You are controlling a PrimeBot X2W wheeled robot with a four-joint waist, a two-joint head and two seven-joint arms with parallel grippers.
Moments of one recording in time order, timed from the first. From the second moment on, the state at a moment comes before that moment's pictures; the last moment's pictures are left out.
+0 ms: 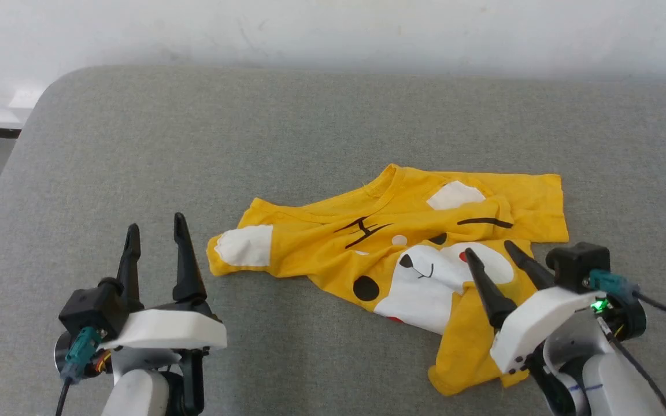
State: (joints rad) left arm -0.11 0.15 -0.15 0.04 -0.42 0.24 -0.26; right arm -0.10 -0.05 0.10 0.07 0.23 0.13 0.17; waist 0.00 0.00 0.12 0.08
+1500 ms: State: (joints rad) left arm -0.17 0.05 -0.08 -0.02 -0.30 0.12 -0.26; right arm -0.60 -0.17 -0.43 0.46 0.02 0.13 0.52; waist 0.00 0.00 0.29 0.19
